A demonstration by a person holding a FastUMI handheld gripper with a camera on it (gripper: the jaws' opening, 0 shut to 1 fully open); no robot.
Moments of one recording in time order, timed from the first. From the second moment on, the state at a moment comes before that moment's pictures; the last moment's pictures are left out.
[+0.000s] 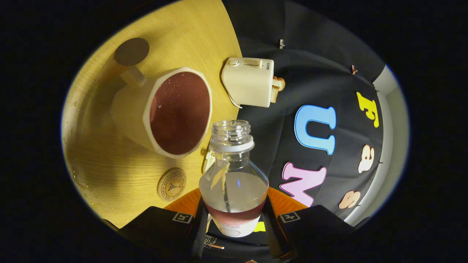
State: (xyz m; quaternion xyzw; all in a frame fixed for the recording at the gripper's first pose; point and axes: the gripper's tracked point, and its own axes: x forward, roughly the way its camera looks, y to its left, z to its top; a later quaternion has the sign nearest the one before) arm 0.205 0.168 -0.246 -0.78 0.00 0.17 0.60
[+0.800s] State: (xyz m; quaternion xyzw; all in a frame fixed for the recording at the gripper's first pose) arm 0.205 0.181 -0.254 -0.83 -0.03 0.19 0.53
